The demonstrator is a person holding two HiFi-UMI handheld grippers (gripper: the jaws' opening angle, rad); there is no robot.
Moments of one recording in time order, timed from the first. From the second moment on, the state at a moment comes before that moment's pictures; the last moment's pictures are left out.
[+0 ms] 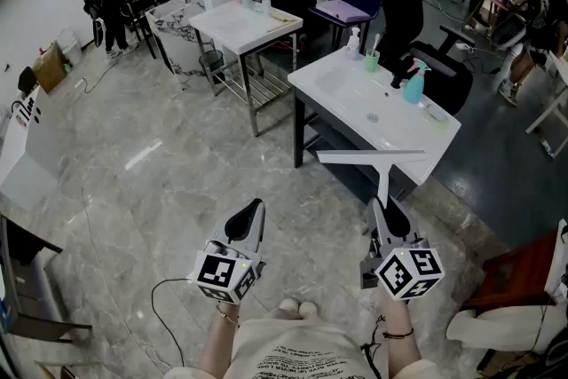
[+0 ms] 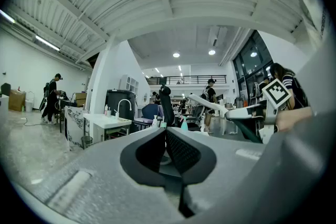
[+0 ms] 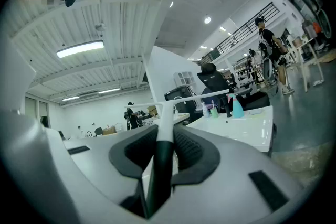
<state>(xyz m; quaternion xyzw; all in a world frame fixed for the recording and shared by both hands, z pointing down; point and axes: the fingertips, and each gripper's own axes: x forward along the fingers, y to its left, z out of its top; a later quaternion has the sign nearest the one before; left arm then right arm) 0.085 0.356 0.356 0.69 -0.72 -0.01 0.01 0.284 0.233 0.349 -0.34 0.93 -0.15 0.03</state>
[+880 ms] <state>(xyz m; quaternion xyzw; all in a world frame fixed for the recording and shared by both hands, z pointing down) 0.118 0.343 0.357 0.69 -0.72 -0.03 0.02 0.300 0.226 0.357 -0.32 0.93 -0.20 0.06</state>
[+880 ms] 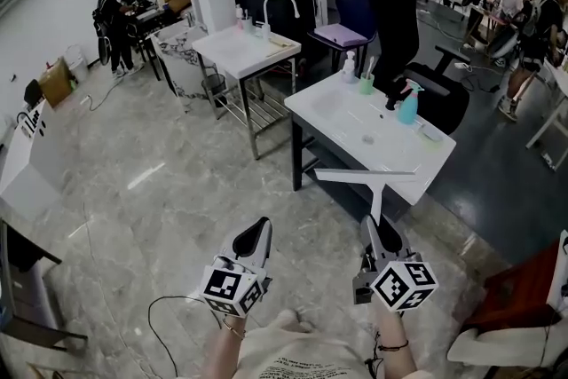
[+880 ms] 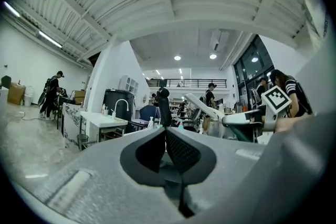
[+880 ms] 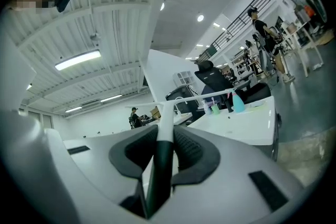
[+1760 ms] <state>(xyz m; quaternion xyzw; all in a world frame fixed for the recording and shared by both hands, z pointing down) 0.053 0.237 0.373 0.69 -0.72 -0.04 0.04 0.230 0.132 0.377 -0.32 0.92 -0.21 0.05</state>
